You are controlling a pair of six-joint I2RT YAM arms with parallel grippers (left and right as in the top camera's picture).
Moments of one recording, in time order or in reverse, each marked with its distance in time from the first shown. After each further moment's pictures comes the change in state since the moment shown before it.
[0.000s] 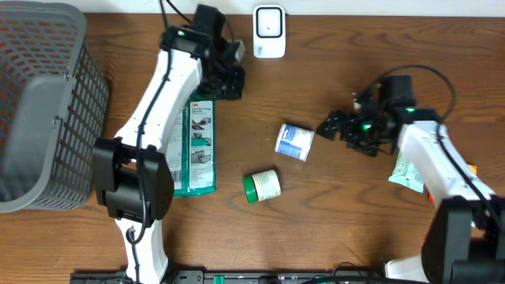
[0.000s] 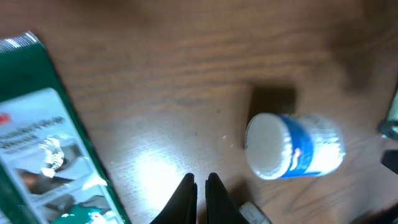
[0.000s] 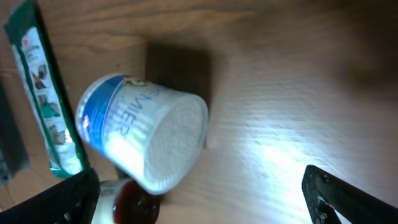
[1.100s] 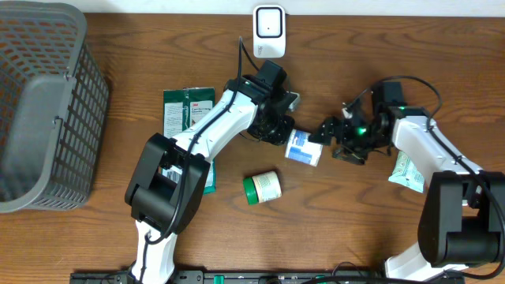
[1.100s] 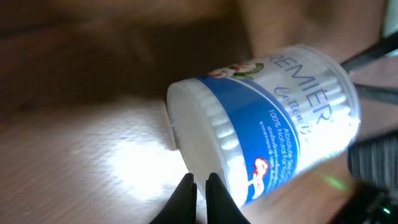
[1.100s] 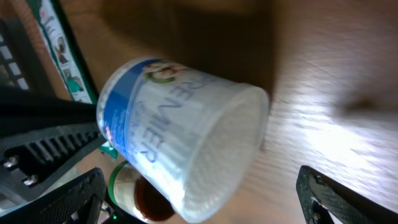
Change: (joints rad) left arm -0.270 0.016 -0.295 0.312 0.127 -0.007; right arm -0.047 0.101 -0.005 -0.058 -0.199 -0.018
